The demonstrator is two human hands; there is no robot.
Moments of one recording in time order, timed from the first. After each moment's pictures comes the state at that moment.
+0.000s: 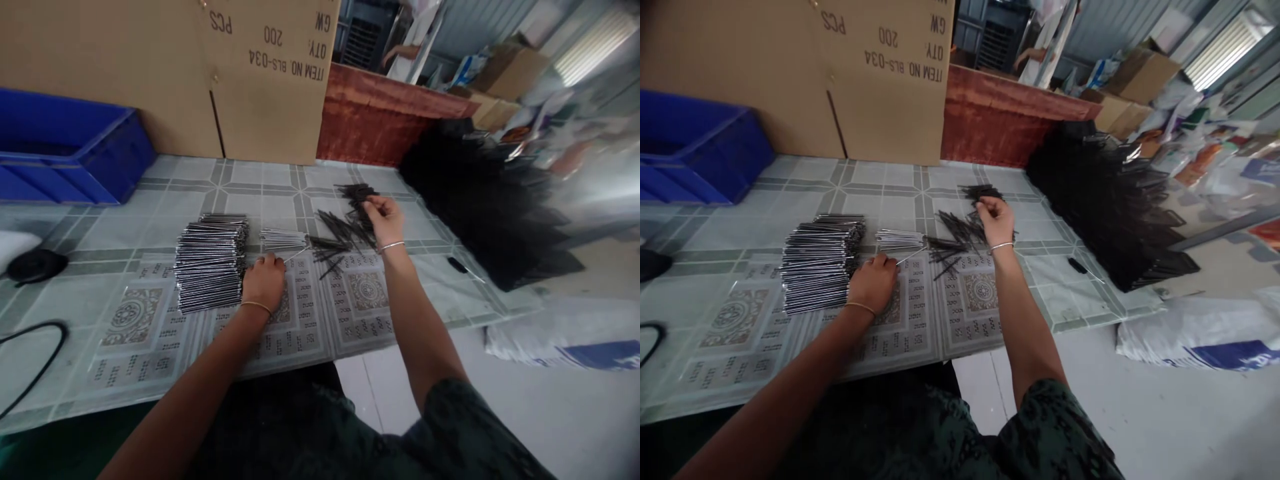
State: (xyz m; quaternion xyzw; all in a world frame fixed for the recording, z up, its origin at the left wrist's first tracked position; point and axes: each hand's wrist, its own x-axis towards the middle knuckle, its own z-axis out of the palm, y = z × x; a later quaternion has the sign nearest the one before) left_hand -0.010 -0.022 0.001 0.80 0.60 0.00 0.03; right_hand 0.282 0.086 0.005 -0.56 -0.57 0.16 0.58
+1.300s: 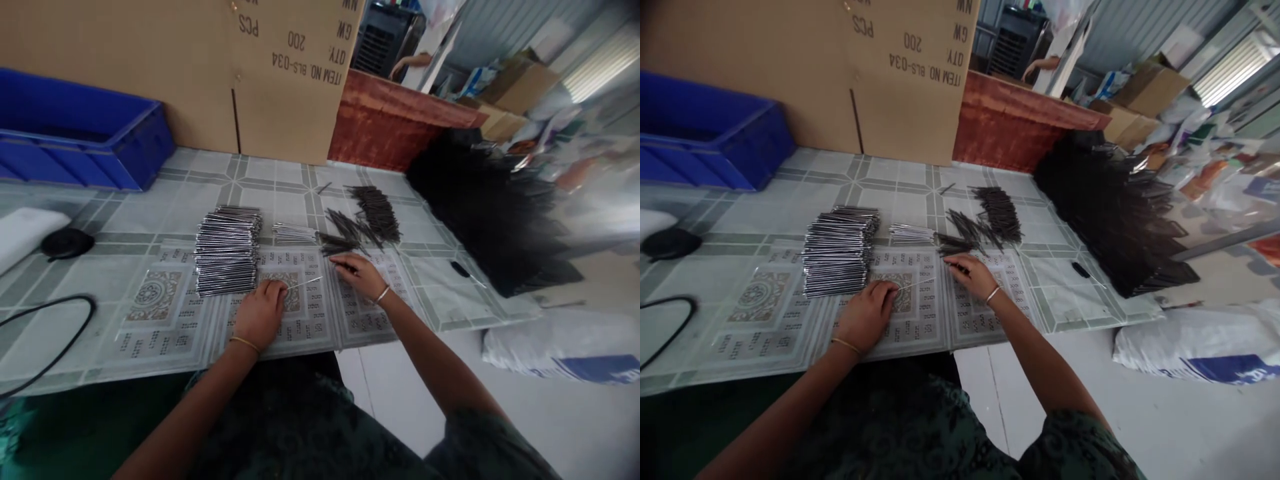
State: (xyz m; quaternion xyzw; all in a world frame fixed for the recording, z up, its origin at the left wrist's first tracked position) left_hand -0.047 -0.092 -0.020 0.78 0.60 0.13 0.14; right_hand 0.229 -0.023 -0.030 -0.46 -0.80 0.24 0.32
